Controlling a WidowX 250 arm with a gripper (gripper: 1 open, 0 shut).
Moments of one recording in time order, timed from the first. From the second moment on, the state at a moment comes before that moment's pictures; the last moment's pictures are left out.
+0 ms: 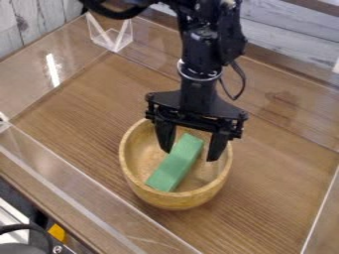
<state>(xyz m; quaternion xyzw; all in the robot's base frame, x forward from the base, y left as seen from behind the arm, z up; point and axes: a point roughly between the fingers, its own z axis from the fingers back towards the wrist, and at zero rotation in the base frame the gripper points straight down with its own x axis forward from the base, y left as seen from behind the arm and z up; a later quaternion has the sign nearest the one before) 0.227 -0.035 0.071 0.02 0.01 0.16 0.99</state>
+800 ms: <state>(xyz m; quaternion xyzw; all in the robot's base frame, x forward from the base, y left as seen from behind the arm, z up) 0.224 -0.022 0.064 0.02 0.03 0.18 0.98</state>
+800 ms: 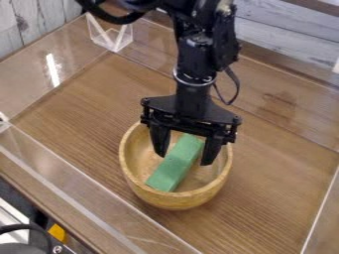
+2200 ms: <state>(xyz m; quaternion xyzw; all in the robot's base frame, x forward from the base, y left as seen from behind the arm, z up) 0.225 -0.034 0.067 0.03 0.03 0.25 0.97</state>
